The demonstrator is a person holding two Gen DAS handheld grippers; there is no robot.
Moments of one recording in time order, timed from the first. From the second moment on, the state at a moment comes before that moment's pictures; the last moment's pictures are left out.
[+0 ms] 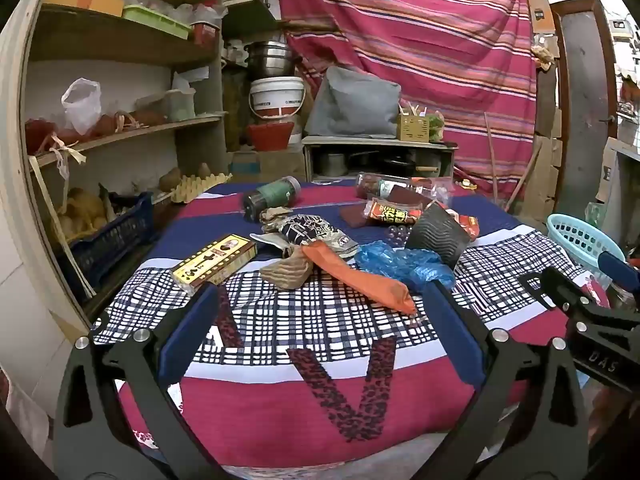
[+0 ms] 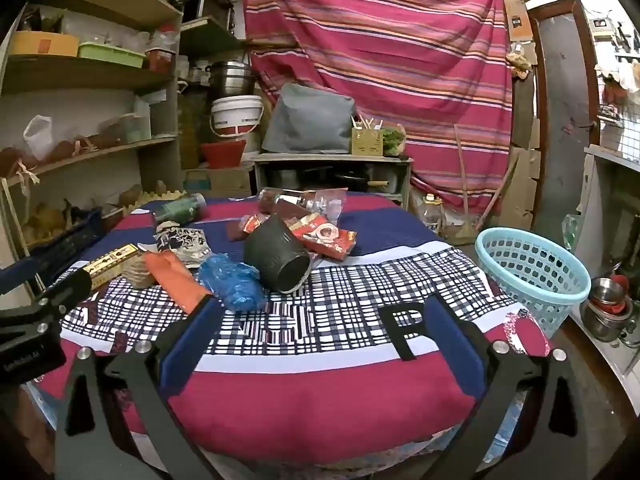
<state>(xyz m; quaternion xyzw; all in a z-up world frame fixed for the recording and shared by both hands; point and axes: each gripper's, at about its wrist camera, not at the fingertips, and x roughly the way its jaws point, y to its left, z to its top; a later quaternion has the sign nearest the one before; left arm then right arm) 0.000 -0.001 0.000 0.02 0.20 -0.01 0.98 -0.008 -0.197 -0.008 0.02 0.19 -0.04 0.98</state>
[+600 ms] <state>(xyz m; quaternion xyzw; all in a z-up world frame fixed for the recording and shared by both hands) 0.001 0.009 0.003 0.01 0.20 0.00 0.98 -0.009 -0.197 -0.006 0.02 0.18 -0.05 0.98</state>
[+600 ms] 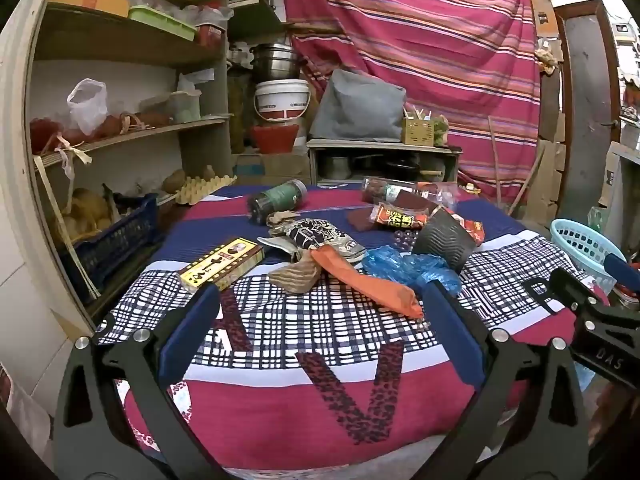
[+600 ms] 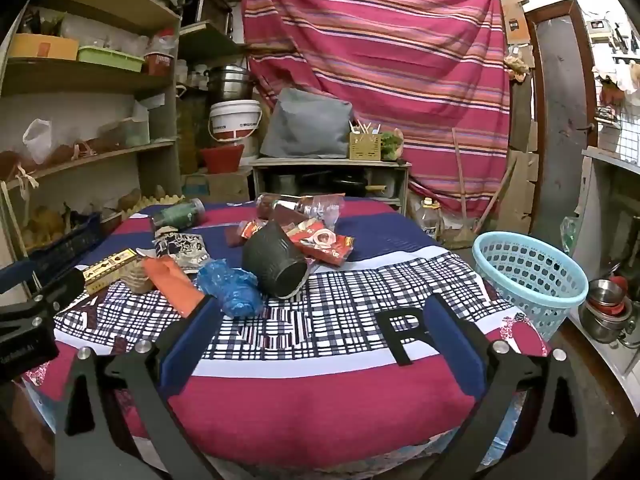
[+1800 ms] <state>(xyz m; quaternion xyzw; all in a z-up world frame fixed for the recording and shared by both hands) 0.000 0.012 0.004 0.01 0.20 0.00 0.98 -0.015 -0.199 -0.005 0.01 0.17 -0.05 0.98</state>
